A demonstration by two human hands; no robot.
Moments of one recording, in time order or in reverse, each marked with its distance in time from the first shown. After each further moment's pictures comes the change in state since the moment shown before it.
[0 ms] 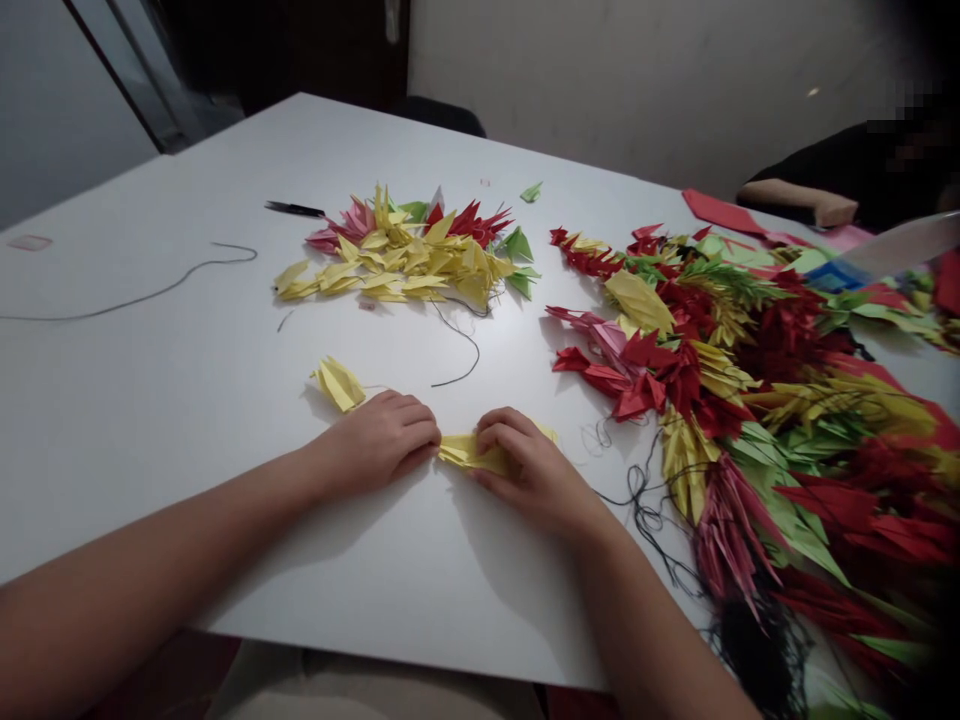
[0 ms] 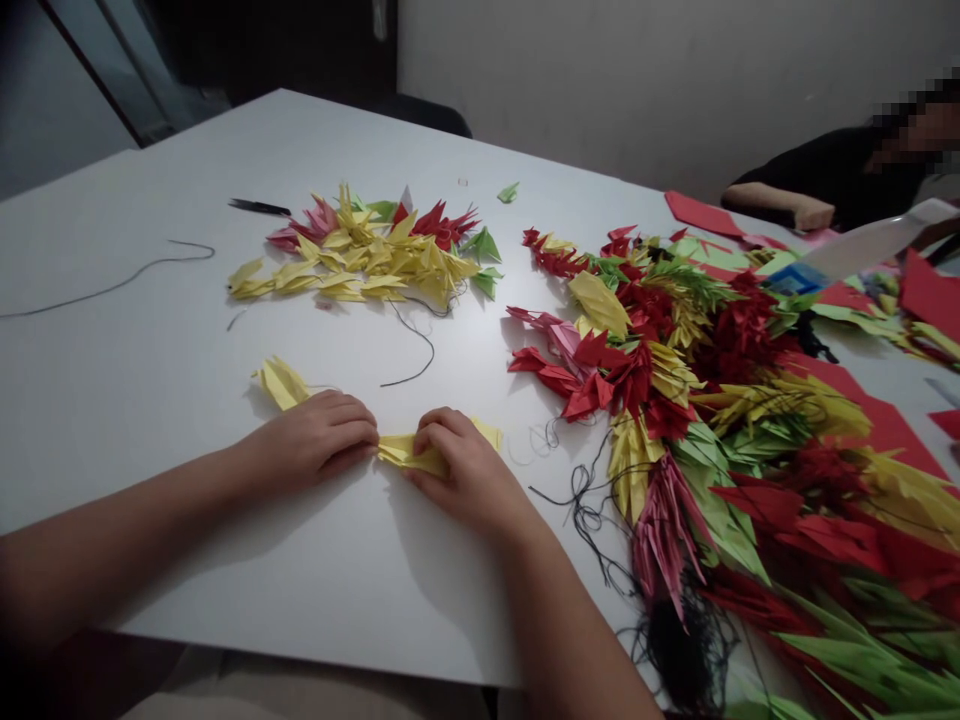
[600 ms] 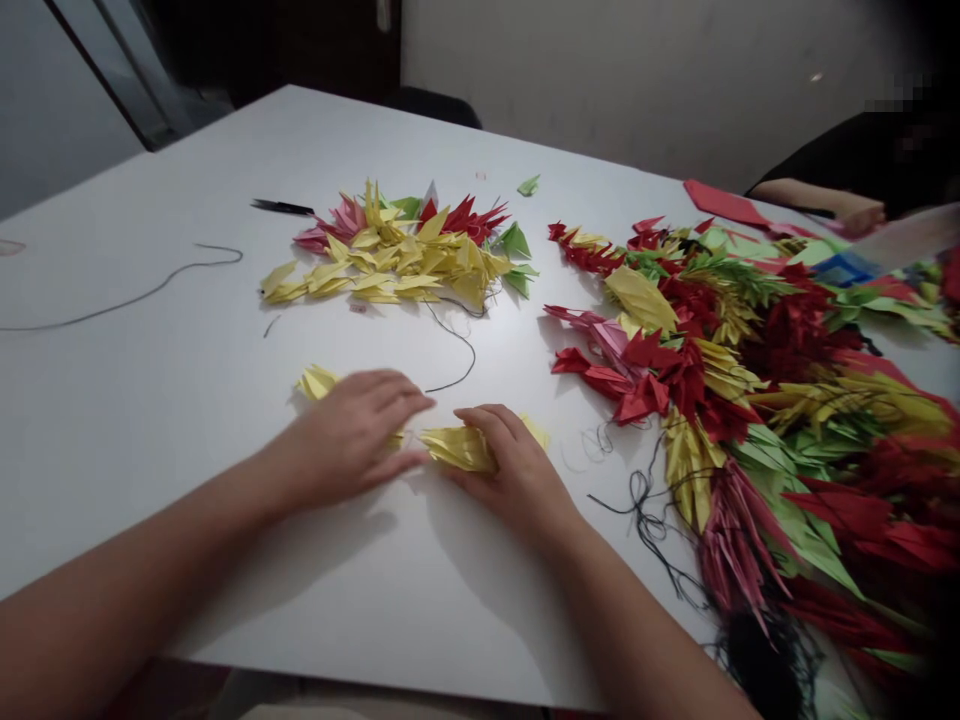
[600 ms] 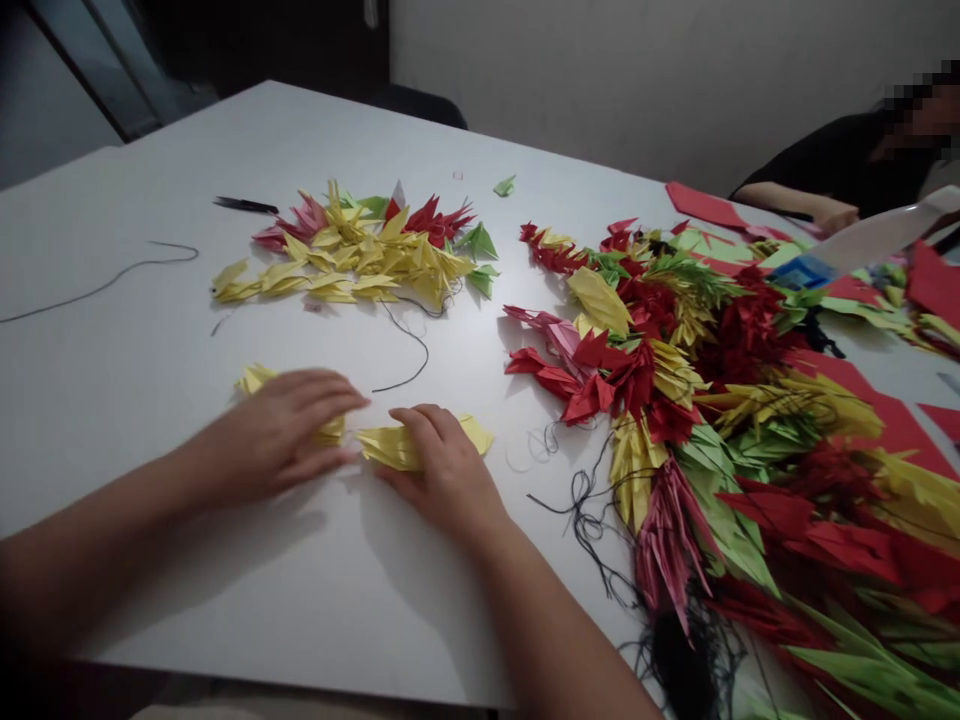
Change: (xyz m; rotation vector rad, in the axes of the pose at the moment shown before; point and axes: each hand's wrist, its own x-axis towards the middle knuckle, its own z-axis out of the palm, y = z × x) left_hand -0.005 -0.010 -0.022 0.209 0.127 -0.025; right_hand 0.006 0.003 0.020 -0.143 0.195 0.005
